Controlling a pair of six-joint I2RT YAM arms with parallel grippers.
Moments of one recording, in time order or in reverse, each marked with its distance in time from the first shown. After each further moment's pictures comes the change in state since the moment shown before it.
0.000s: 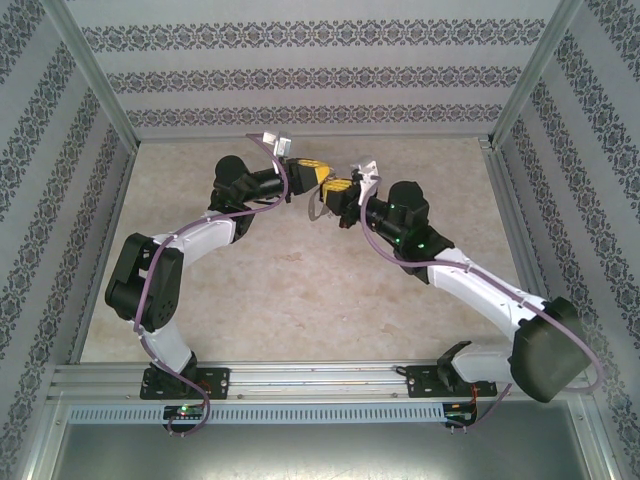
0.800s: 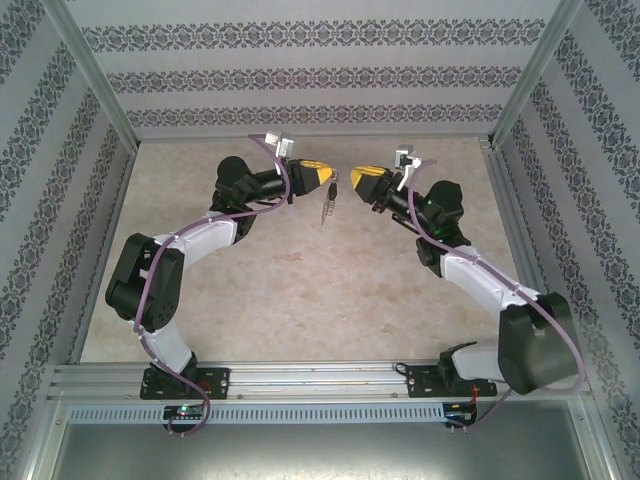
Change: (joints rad) left arm -0.011 0.000 0.000 0.001 -0.001 -0.002; right arm -0.272 0.077 -0.103 0.437 -0.325 0.442
